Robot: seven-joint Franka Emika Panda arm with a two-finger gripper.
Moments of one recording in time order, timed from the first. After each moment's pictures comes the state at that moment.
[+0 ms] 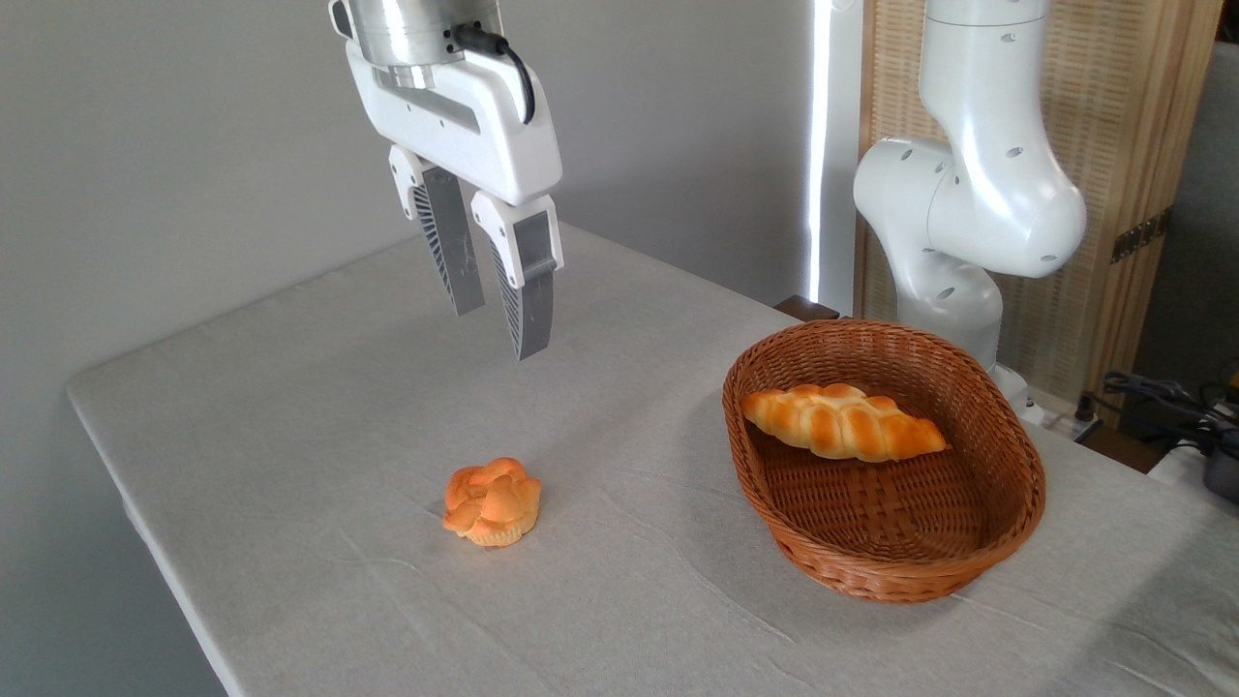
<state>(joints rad) -0.06 -0.03 0.00 -1.60 -0.03 1.58 0.75</state>
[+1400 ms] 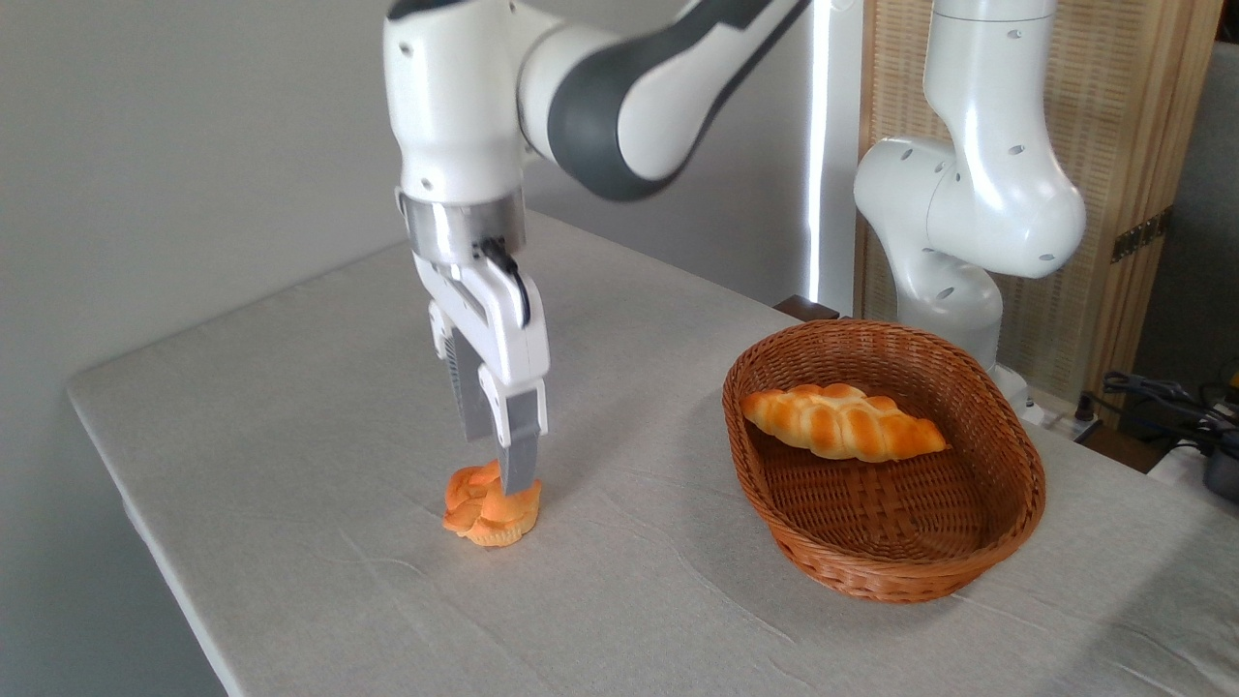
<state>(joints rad) -0.08 -0.08 -0.08 -2.11 -0.03 2.15 0.85</state>
